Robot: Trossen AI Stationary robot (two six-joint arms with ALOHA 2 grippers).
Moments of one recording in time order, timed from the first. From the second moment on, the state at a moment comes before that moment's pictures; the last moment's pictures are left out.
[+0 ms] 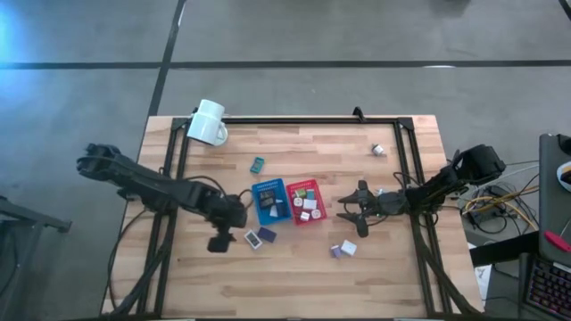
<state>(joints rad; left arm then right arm) -0.27 1.35 0.79 -0.63 0.16 -0.20 0.25 1.44 0.01 1.06 0.31 0.35</state>
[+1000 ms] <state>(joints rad) -0.27 1.64 0.99 -0.67 0.07 0.11 0.25 1.44 0.01 1.06 0.31 0.35</state>
